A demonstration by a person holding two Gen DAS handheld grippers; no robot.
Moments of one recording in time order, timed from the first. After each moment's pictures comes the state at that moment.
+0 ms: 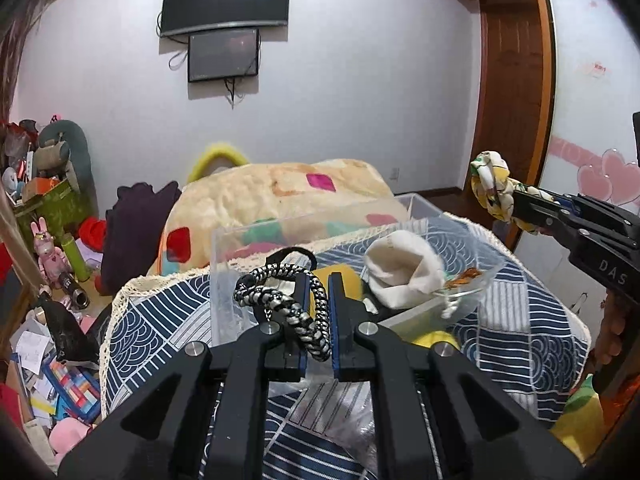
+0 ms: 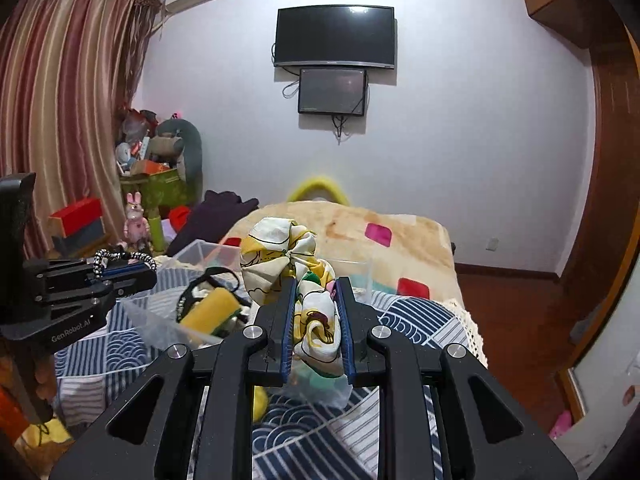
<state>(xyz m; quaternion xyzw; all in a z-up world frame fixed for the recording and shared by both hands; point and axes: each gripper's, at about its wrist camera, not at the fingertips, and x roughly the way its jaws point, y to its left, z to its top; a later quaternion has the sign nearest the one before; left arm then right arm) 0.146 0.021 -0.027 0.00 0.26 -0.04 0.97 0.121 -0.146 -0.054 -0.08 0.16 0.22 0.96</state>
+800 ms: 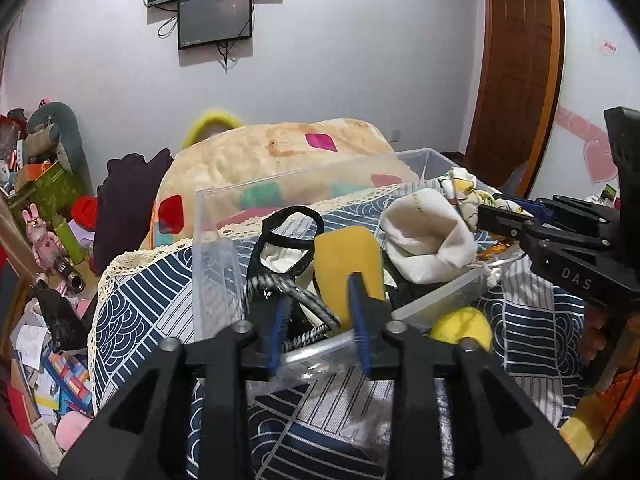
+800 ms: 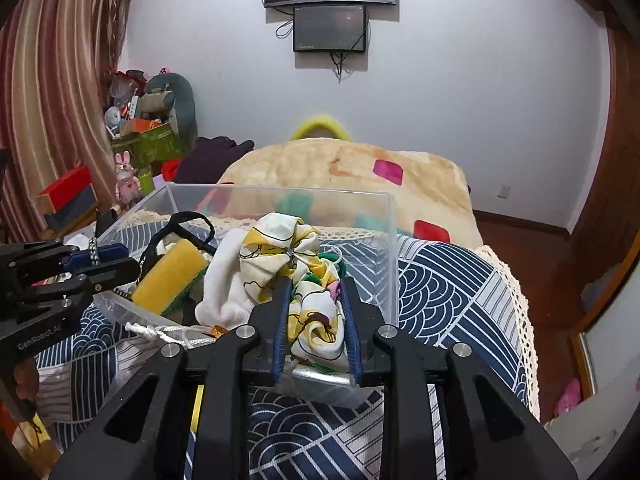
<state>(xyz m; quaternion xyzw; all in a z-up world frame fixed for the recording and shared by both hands) 0.172 0.028 -0.050 0.01 0.32 -0.05 0.95 0.171 -0.137 -0.091 -0.08 0.27 0.22 0.93</state>
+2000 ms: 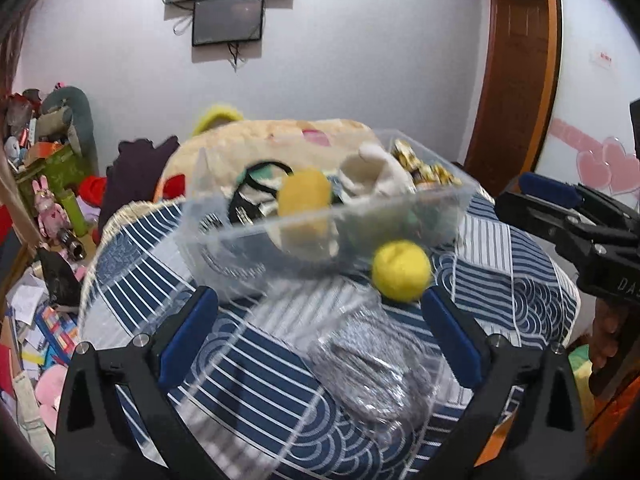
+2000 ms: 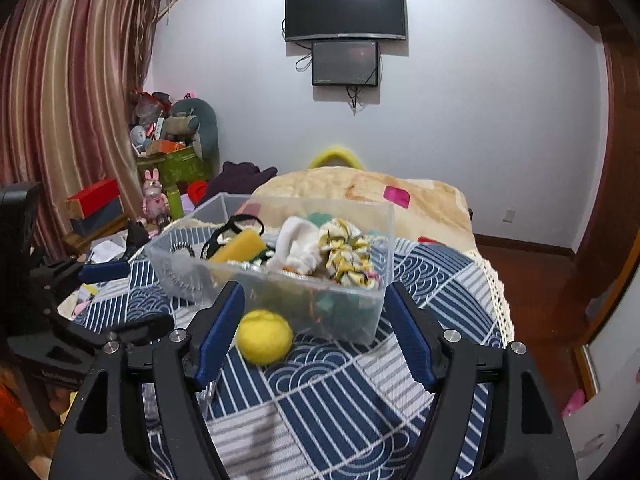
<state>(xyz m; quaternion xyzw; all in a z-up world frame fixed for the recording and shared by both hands) 0.100 -0.007 -0.070 -0.02 0.32 -0.04 0.95 0.107 -0.155 -0.081 -0.07 0.22 0.25 0.94</state>
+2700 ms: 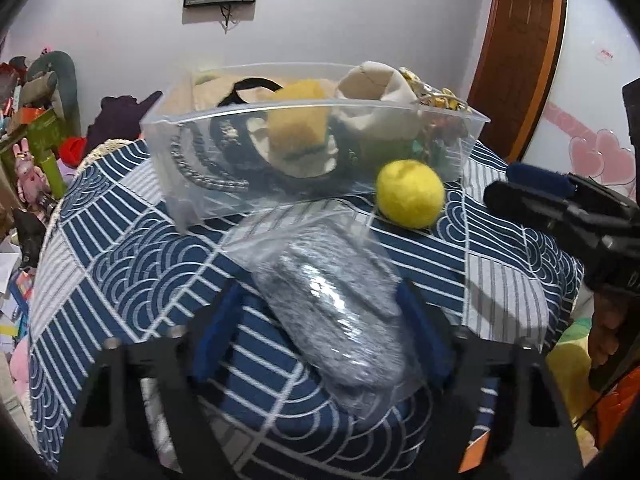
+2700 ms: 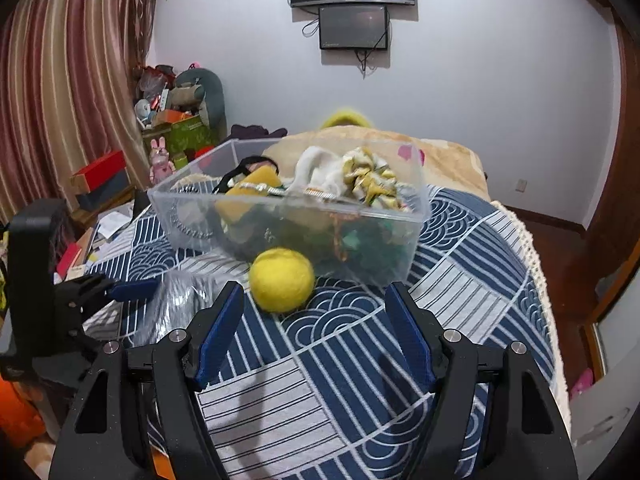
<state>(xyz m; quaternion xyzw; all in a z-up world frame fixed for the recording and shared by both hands) 0.092 -0.001 -0.121 -0.05 0.36 -0.07 0.93 0.102 -0.143 -0.123 -0.07 0.27 0.27 0.92</state>
